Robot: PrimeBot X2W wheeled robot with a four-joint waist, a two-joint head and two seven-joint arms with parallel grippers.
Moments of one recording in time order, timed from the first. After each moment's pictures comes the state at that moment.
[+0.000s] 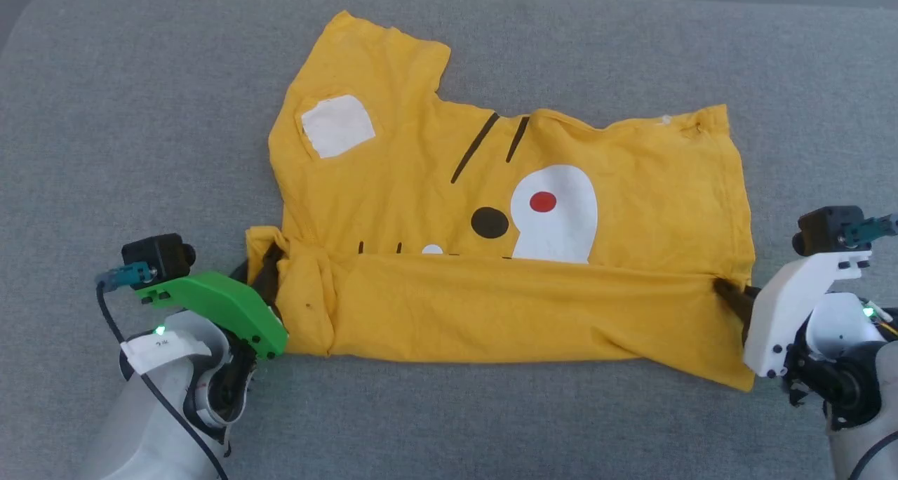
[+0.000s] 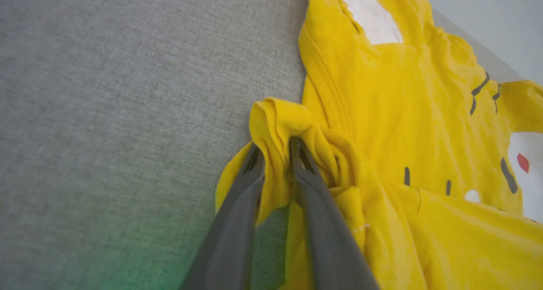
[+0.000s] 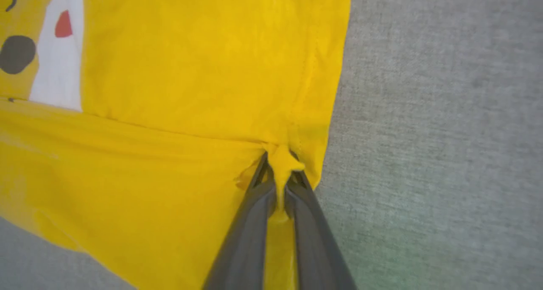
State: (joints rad) left arm -0.36 0.32 -0.29 0.37 -0.84 0.07 0.11; right arm -0.25 -0.21 -0.08 0.11 0.39 0.13 0.80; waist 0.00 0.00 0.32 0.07
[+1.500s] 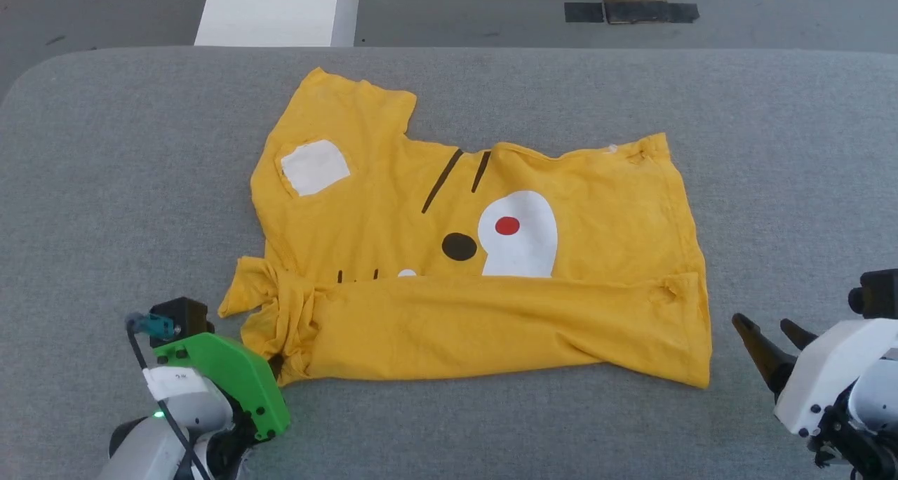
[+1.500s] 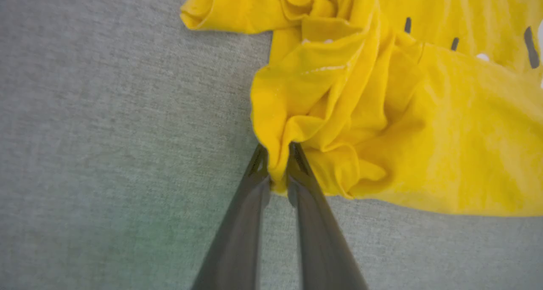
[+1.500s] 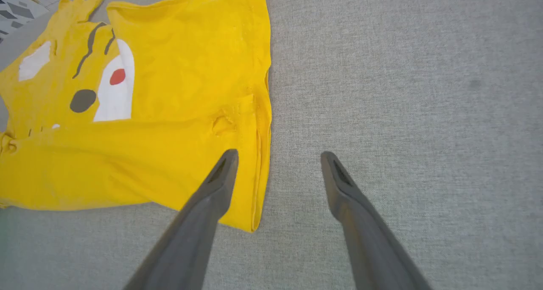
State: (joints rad) left arm -0.16 0.44 -0.37 0.11 -0.86 0.33 0.49; right arm -0.03 -0.10 -0.23 -0.14 0.40 0.13 0.76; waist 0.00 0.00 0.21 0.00
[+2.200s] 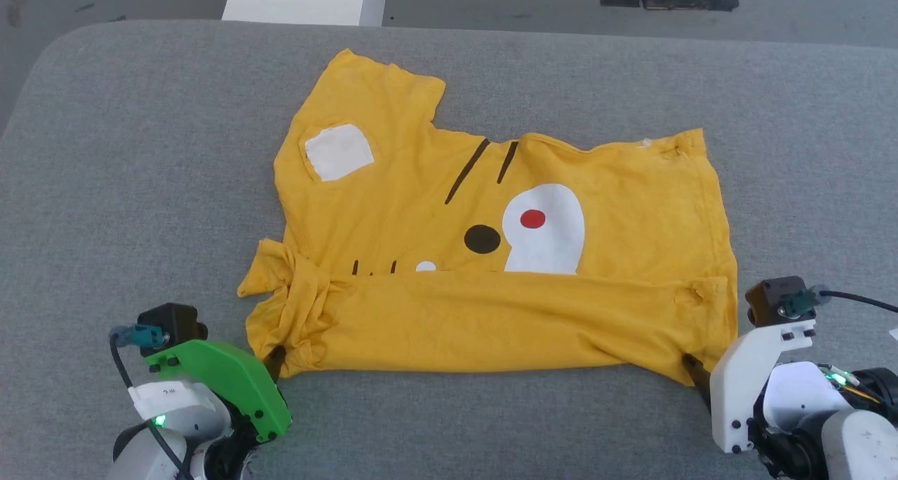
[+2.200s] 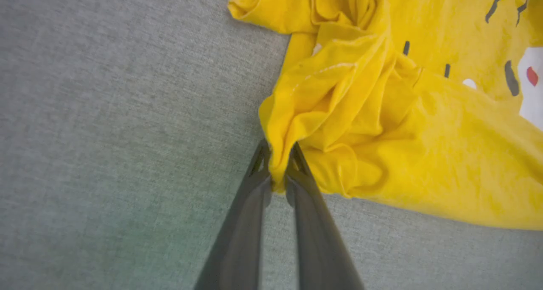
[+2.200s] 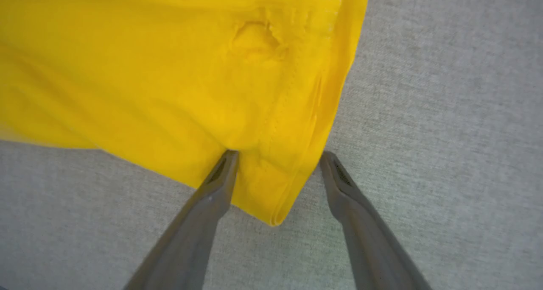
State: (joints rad) left arm -0.11 0.42 -0.32 0.02 -0.90 0.34 0.41; right arm -0.07 -0.12 -0.03 -0.01 0.15 0.13 0.83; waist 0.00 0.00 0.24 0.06
